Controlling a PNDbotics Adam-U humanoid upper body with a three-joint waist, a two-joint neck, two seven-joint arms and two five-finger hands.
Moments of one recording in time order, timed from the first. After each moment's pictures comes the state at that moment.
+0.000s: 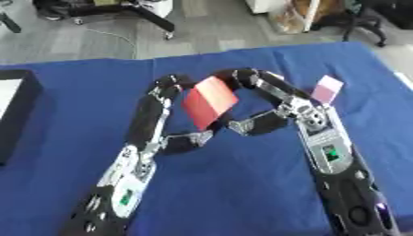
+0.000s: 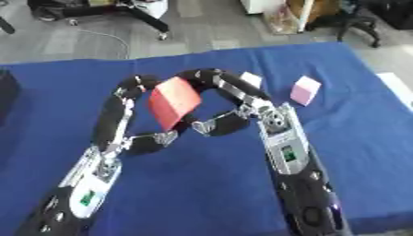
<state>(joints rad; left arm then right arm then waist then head) -0.40 0.03 -0.30 -1.45 -0.96 -0.22 0.43 -0.56 0.03 0.09 -1.50 0.49 -0.32 0.64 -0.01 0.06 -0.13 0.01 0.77</state>
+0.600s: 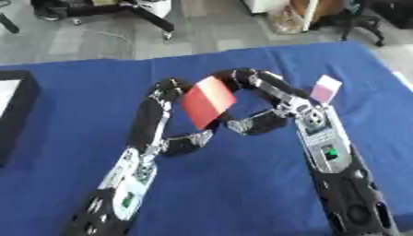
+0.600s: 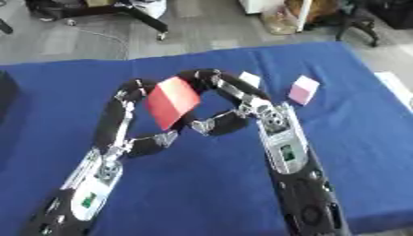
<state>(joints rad) -0.40 0.02 -0.31 -1.44 -0.96 -0.22 0.45 -0.56 0.03 0.08 -1.50 0.49 -0.30 0.66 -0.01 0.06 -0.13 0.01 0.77</state>
